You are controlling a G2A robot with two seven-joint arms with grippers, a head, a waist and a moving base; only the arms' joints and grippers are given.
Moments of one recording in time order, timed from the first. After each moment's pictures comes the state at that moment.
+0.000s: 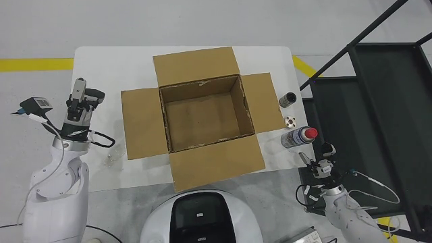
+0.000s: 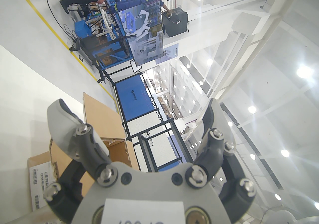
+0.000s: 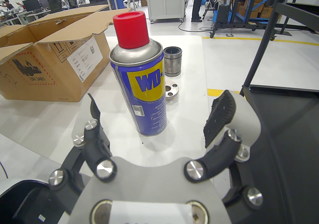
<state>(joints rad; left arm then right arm) 1.48 -1.28 -1.69 -1.67 -0.12 -0.48 -0.35 -1.47 -1.02 1.18 -0.61 -1.16 -0.50 -1.32</state>
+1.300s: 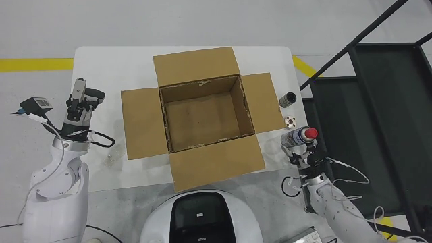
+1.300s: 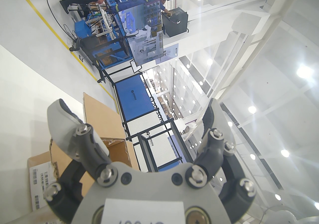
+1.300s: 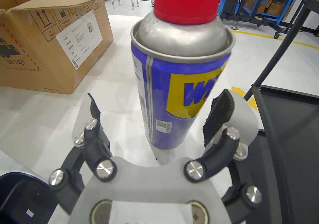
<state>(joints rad) 1.48 -1.28 -1.69 -1.67 -0.12 -0.48 -0.35 -1.41 -1.08 1.14 -0.67 -1.17 -0.35 -1.12</state>
